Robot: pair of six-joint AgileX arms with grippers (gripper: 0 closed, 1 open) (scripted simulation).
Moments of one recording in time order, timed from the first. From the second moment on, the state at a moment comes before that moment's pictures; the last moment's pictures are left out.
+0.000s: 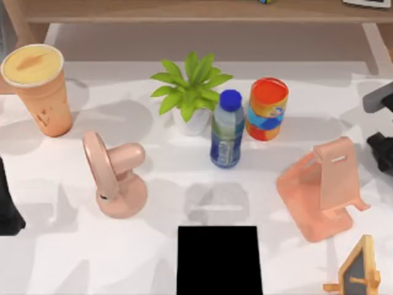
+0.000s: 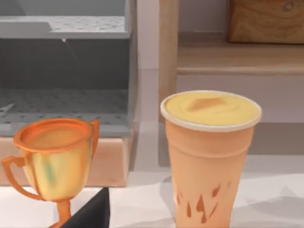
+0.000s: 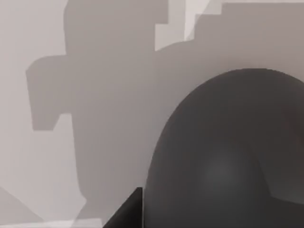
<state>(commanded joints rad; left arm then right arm) 0.00 0.00 0.00 0.00 0.00 0.00 -0.02 2.16 1.44 -0.85 0.01 -0.54</state>
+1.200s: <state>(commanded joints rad) 0.00 0.00 0.00 0.00 0.00 0.00 0.00 2.02 1.70 -1.22 0.00 -0.56</state>
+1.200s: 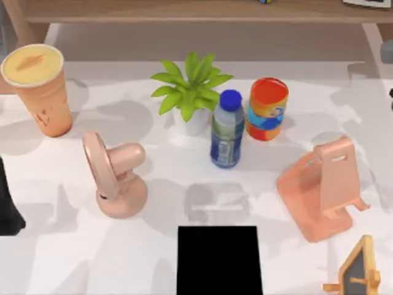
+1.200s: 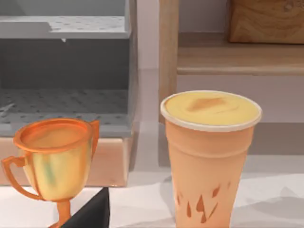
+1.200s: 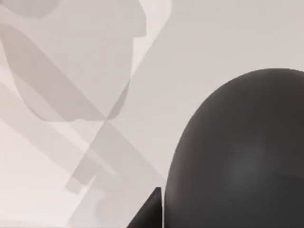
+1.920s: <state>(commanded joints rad) 0.00 0.00 0.00 0.00 0.00 0.00 0.46 1.83 1.75 -1.17 0.04 -1.19</state>
